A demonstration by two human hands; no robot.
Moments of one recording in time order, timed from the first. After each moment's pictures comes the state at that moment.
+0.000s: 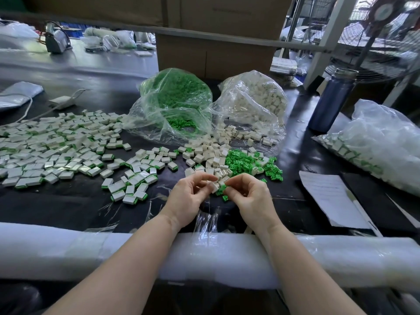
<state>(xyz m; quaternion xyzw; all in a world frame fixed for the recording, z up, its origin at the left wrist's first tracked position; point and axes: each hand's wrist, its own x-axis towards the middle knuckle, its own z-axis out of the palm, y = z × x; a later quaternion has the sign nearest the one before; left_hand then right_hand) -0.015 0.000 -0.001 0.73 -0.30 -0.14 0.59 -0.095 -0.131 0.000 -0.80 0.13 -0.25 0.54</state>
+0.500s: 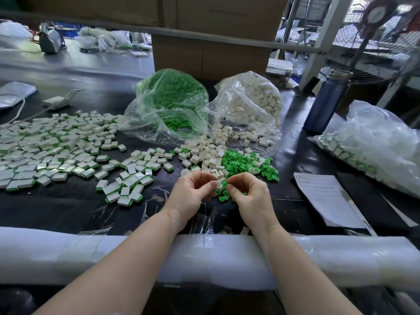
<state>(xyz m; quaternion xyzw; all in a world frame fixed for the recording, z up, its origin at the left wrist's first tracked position) -0.017 -0.017 0.002 0.66 -0.23 -0.20 0.68 -0.095 -0.135 0.000 -0.79 0.16 -0.28 0.52</state>
